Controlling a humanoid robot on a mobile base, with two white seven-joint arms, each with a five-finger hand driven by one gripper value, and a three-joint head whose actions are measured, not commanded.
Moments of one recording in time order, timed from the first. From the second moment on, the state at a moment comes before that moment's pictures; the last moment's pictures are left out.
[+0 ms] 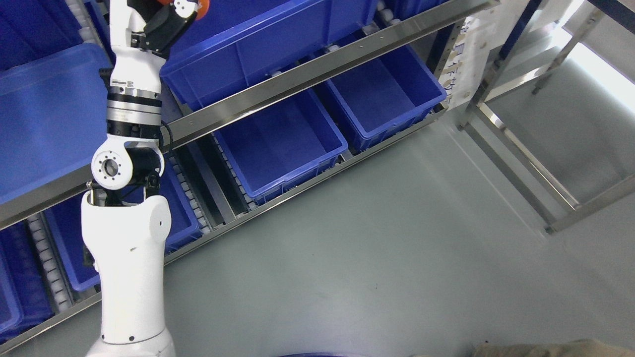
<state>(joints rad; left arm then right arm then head) -0.47 0.00 0.02 -1.71 0.21 -0.13 -0.17 0.00 0.00 0.00 0.00 0.00 -0.02 -0.06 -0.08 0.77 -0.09</state>
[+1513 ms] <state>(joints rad) -0.49 0.00 -0.28 -1.71 0.28 -0.11 -0.16 0.00 0.00 0.00 0.00 0.00 -0.02 -0.06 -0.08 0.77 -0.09</state>
